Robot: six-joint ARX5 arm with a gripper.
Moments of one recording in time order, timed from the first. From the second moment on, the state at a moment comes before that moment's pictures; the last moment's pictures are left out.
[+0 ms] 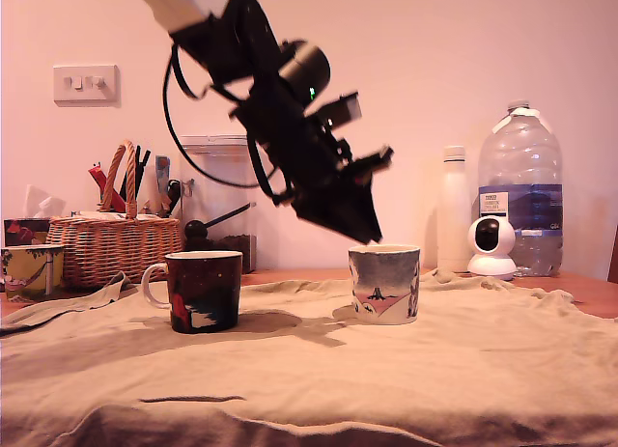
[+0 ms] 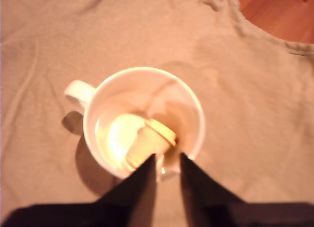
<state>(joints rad) -0.63 2.16 1.78 -0.46 0.31 0.07</state>
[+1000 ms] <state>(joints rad) -0.46 1.61 1.62 -0.56 0.23 0.13</state>
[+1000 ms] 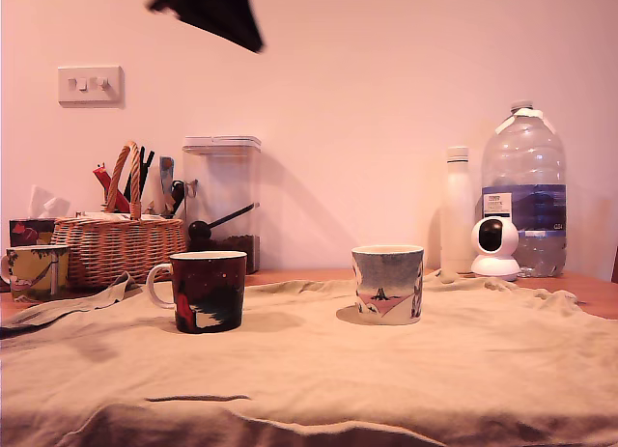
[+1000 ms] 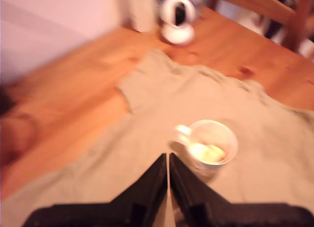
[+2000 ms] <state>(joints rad) -0.15 1.14 0.65 -0.02 0.20 -0.09</state>
